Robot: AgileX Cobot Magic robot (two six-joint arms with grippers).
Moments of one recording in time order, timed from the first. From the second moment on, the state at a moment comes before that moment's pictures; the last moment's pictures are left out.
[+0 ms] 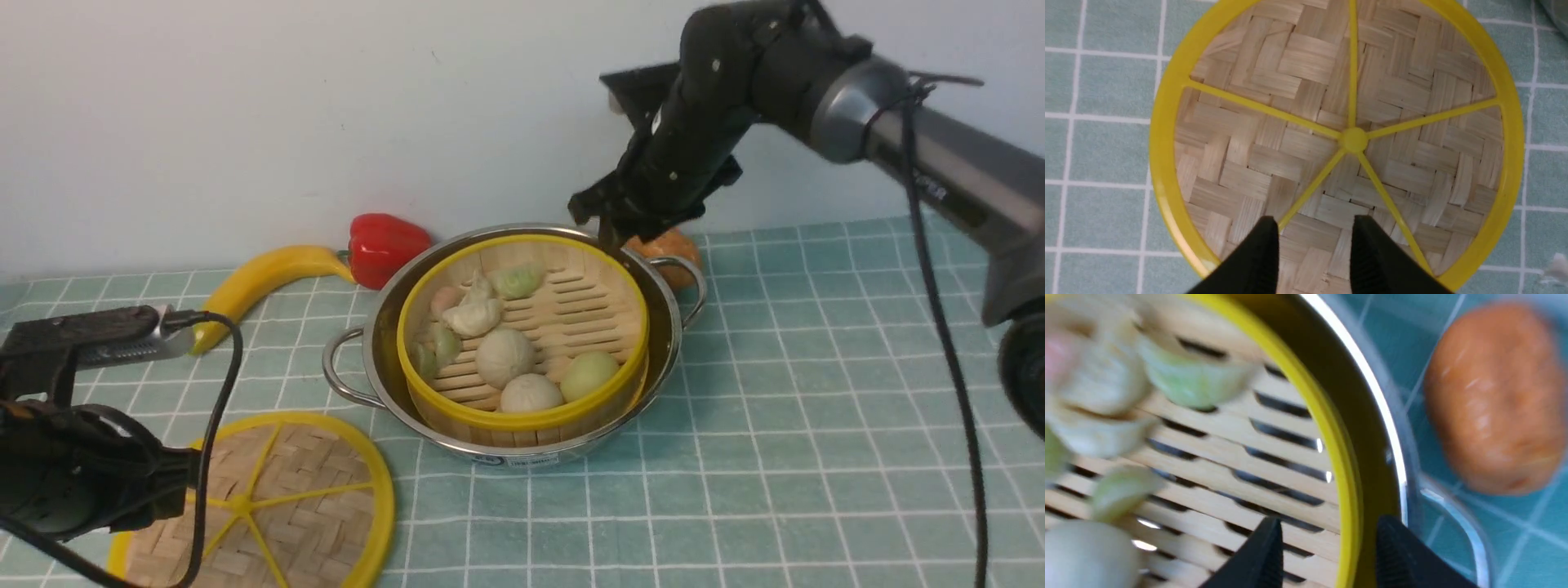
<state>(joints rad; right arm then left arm) 0.42 2.31 -2.29 0.13 1.23 0.10 0.12 1.29 -0.72 -0.20 0.71 0.16</state>
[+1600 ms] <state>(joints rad) 0.32 0.53 -0.93 0.30 1.06 0.07 -0.04 1.69 -0.93 0.04 0.79 -0.04</state>
